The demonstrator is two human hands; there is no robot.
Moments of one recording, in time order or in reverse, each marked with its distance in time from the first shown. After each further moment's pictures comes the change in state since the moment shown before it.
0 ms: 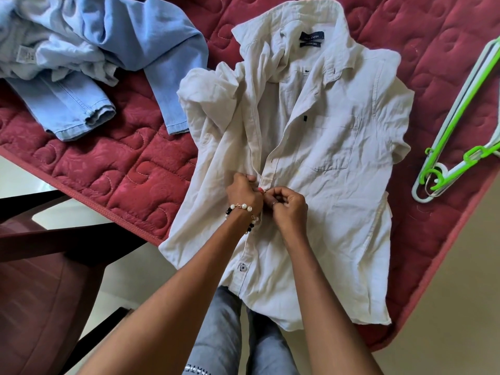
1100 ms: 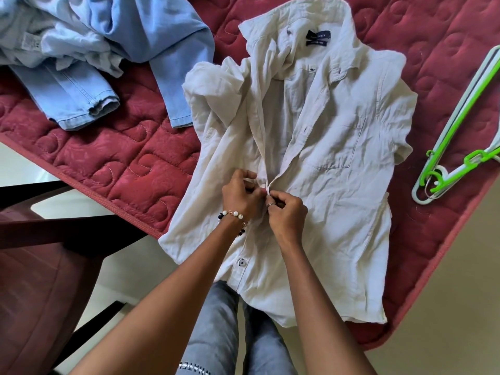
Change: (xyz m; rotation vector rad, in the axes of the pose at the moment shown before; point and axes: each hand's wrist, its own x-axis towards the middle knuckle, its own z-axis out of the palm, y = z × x) left_hand -0.007 -0.017 -0.011 -0.095 -0.005 0.154; right_hand -0.015 0.003 0.007 -0.177 0.118 -0.088
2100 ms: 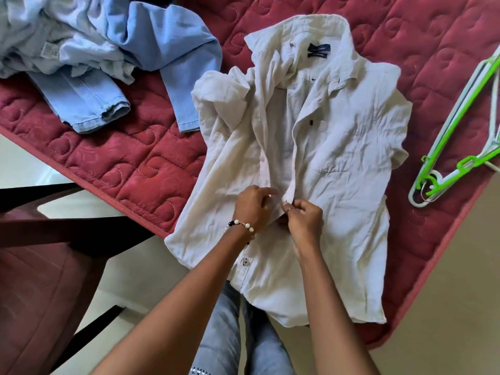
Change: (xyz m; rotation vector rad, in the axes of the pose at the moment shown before) left_hand -0.019 0.001 0.003 0.360 -0.173 0.273; right_hand -0.003 0.006 -0.023 0.121 0.036 0.302
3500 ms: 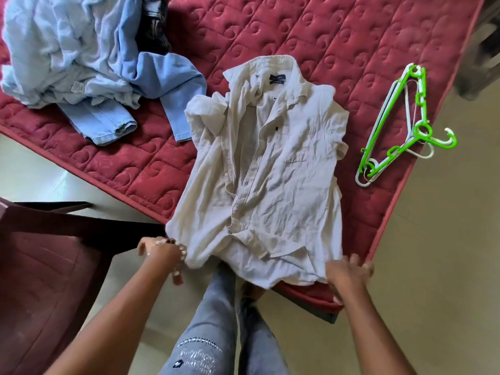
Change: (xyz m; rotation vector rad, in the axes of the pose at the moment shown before) left_hand -0.137 -0.056 -0.097 1.139 -0.736 -0.468; right_hand -0.088 0.070 -0.175 -1.601 -0.278 0.039
